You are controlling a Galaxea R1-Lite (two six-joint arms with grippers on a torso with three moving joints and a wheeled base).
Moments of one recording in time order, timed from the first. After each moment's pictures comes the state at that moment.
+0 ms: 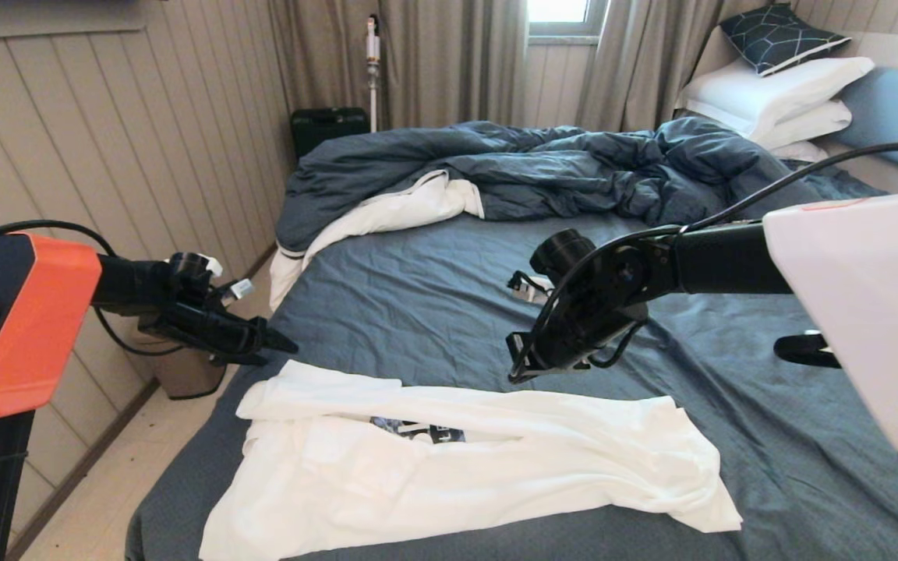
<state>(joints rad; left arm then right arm) 0.04 2.46 -1.85 0.47 -0.58 -0.02 0.42 2.22 -1.79 0.61 0.26 0.20</state>
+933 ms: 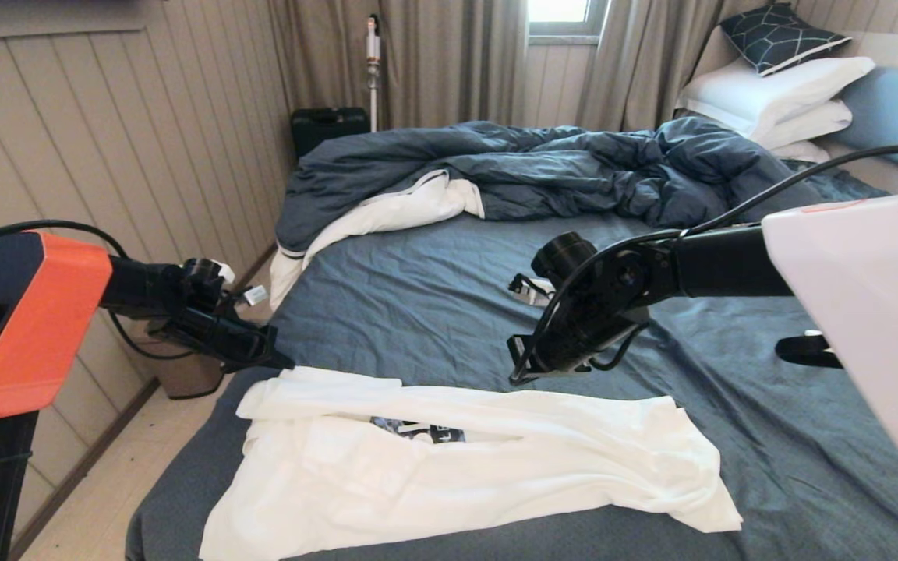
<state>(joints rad) 0.01 2.44 -1.80 0.49 -0.60 0.04 0.42 2.21 -1.77 0.58 0.26 0.20</state>
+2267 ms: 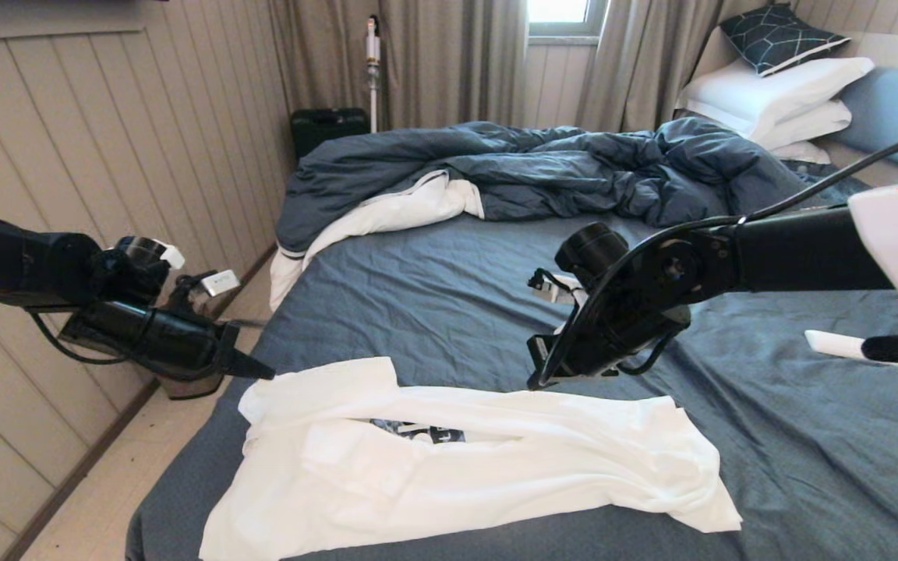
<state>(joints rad) 0.01 2.00 -1.38 0.54 -0.71 0.14 0.42 2.06 -1.62 0.58 0.26 0.21</state>
